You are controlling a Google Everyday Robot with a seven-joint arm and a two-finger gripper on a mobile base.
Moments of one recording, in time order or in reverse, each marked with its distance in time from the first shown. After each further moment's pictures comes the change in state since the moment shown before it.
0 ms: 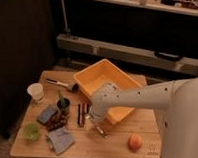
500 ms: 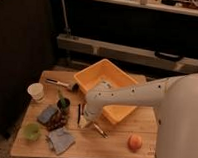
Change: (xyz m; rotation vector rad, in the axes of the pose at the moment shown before) arm -0.024 0.013 0.001 0.003 -0.022 0.001
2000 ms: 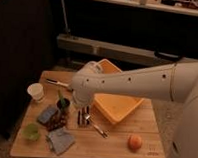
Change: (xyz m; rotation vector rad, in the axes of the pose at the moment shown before) arm -0.036 0.044 -0.091 0.068 -0.058 0.108
